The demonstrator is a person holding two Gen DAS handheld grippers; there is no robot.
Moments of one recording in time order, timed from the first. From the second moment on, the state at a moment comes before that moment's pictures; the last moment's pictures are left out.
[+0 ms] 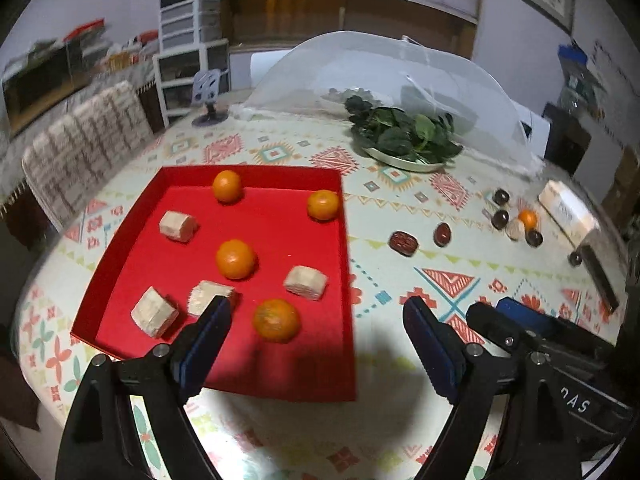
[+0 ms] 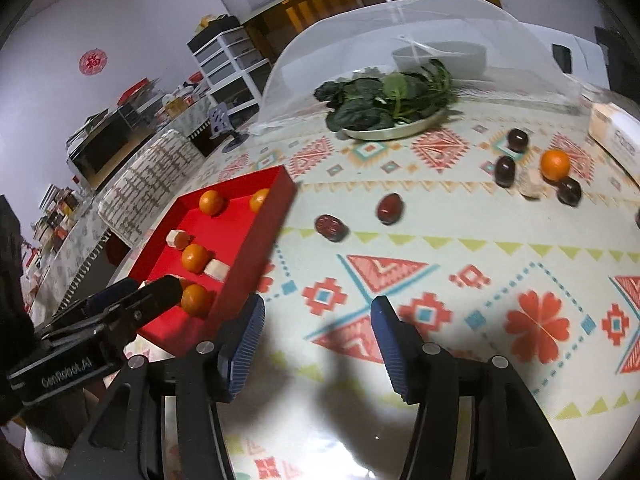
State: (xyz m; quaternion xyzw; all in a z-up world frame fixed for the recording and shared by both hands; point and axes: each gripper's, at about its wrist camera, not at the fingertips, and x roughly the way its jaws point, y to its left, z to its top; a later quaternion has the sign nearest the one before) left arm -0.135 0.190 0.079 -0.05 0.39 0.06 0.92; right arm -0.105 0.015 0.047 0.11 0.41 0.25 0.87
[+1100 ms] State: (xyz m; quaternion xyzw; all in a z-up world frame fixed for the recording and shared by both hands) left arm -0.129 0.141 0.069 -0.02 0.41 0.02 0.91; right arm -0.107 -0.045 0.027 0.15 0.42 0.21 0.87
